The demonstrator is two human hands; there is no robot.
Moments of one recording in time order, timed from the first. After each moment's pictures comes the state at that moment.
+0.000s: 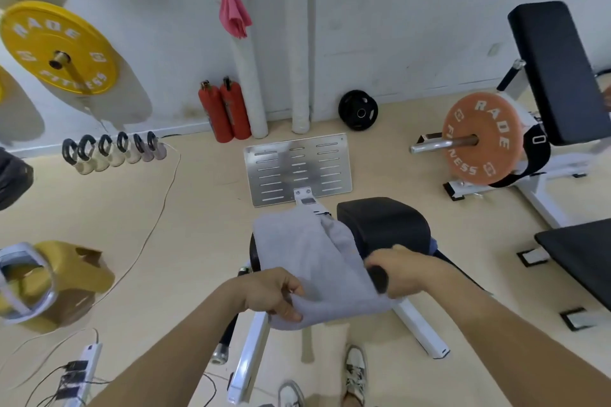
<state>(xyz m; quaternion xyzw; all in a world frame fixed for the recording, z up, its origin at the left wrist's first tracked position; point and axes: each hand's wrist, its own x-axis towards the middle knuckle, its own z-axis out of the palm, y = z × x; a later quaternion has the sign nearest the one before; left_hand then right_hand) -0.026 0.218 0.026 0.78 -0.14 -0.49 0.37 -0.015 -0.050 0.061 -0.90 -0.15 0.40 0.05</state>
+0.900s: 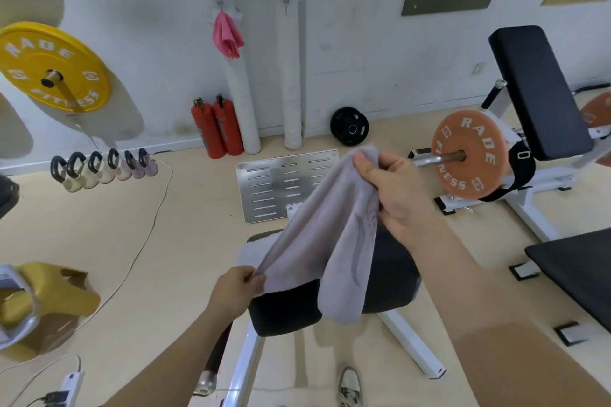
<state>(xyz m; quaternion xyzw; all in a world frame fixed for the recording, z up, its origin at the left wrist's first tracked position) -0.012 0.230 0.005 0.92 0.10 -0.20 0.33 0.030 -0.019 0.175 -0.62 0.07 0.01 0.78</state>
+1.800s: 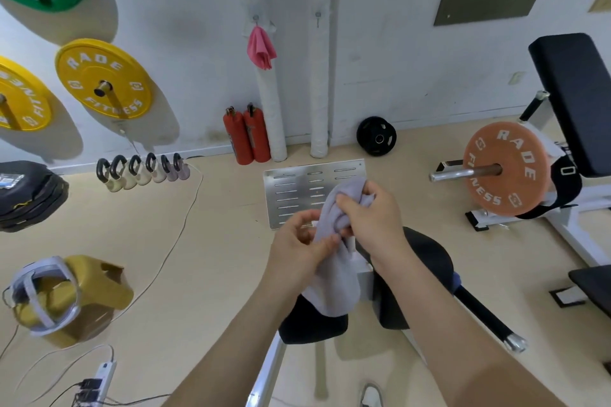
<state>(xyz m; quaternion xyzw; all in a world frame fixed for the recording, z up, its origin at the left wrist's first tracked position) -0.014 0.171 0.126 0.72 0.07 -0.05 0.68 0.027 0.046 0.146 -0.76 0.11 -0.01 0.64</state>
